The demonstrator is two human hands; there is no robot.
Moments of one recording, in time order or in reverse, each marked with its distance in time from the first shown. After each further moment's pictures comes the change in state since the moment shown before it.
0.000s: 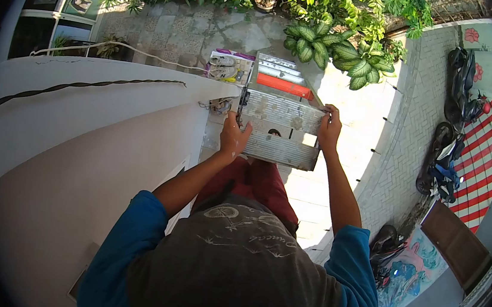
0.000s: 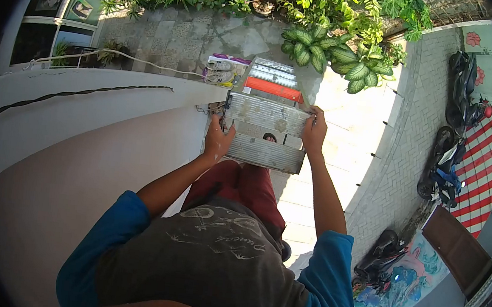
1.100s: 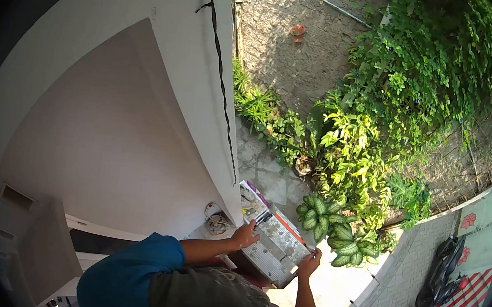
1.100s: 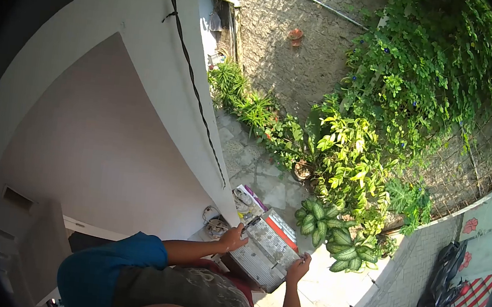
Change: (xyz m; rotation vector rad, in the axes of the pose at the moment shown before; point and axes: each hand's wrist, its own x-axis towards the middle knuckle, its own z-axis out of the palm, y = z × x) left_hand 0.001 0.002 -0.001 0.066 0.016 0.010; right_hand 0.011 0.020 0.008 0.123 -0.003 -0.110
